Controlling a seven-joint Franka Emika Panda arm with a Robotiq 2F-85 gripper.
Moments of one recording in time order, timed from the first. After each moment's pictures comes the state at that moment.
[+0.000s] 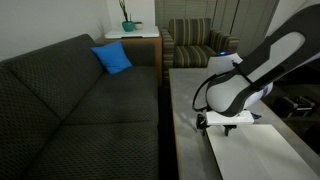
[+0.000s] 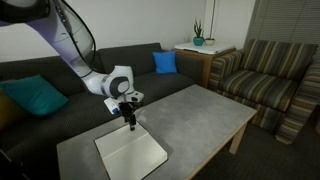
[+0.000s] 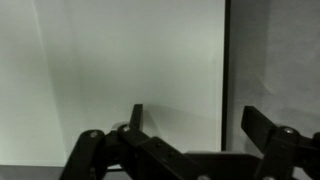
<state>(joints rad) 0.37 1.50 -0.06 -1.15 0.02 2.55 0.58</state>
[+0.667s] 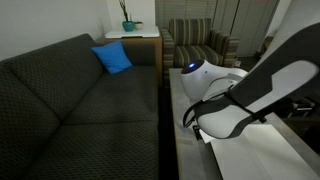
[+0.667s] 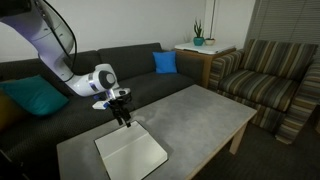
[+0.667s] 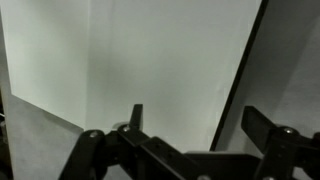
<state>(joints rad) 0.59 1.50 -0.20 -1.14 -0.20 2.40 0.70</state>
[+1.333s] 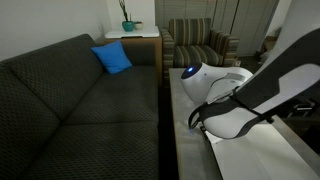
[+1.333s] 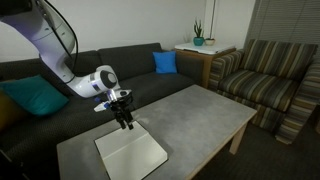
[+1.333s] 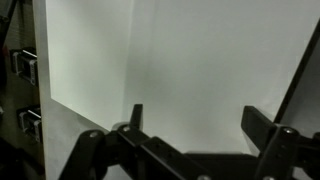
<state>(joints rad) 0.58 1.50 -0.21 -1.15 -0.29 2.31 0.76</state>
